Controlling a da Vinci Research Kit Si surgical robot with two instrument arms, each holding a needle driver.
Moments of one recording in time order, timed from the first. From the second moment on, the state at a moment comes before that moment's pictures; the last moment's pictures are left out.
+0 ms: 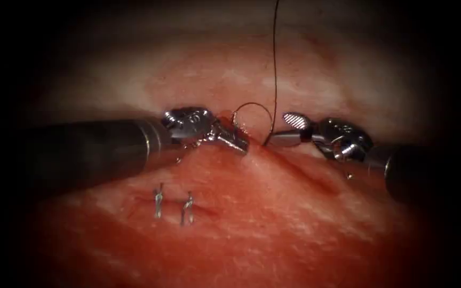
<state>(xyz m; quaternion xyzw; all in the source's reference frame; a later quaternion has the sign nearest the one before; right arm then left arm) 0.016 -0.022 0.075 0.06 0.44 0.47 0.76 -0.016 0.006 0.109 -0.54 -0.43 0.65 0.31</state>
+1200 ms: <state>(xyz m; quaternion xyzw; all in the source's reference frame) 0.018 -0.024 0.070 0.09 0.48 0.39 0.78 -0.011 0.009 0.094 -0.54 -0.45 0.65 0.28</state>
